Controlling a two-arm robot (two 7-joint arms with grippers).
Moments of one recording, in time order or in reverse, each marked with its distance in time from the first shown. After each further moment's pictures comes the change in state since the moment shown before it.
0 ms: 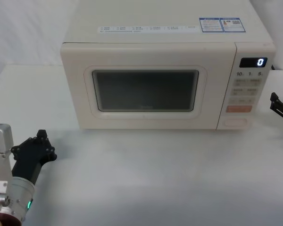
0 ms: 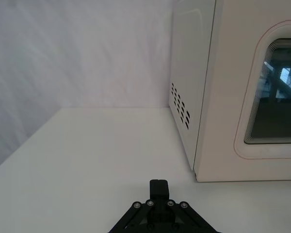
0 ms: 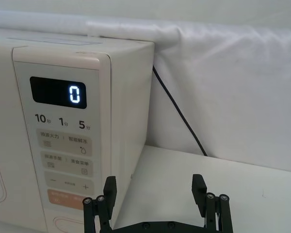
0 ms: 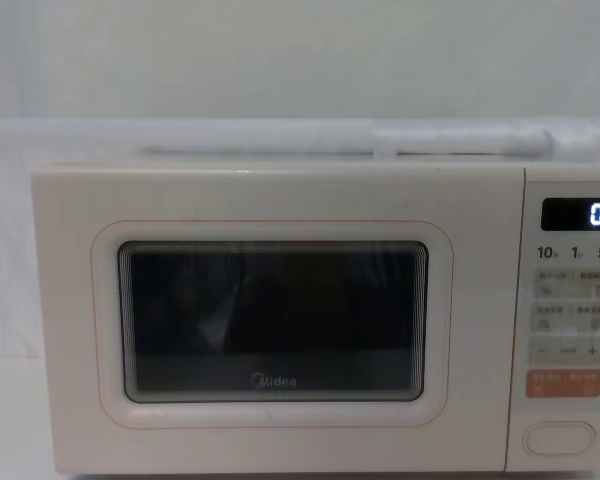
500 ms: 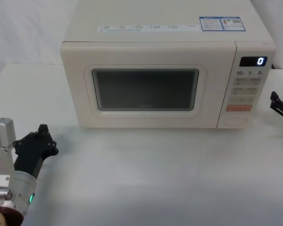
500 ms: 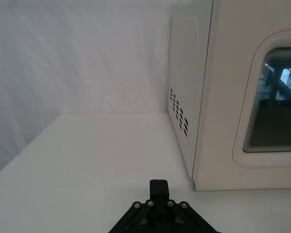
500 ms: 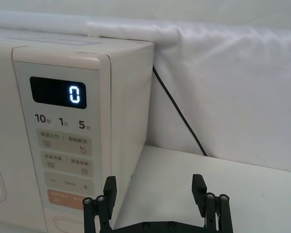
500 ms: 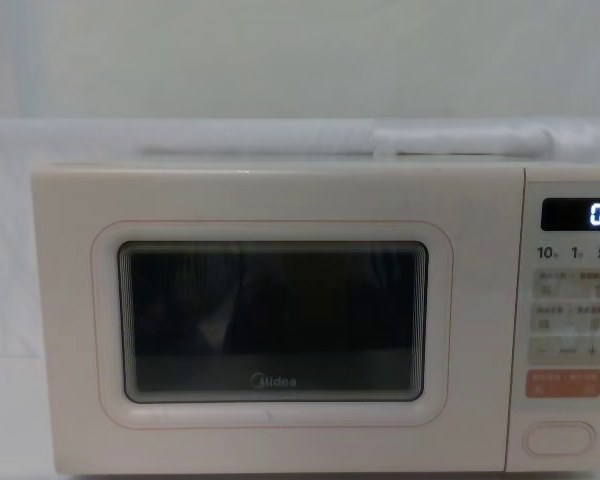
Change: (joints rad) left arm -0.021 -0.004 0.007 0.002 0.013 0.003 0.006; right arm 0.000 0.000 0.000 0.000 0.000 0.000 0.000
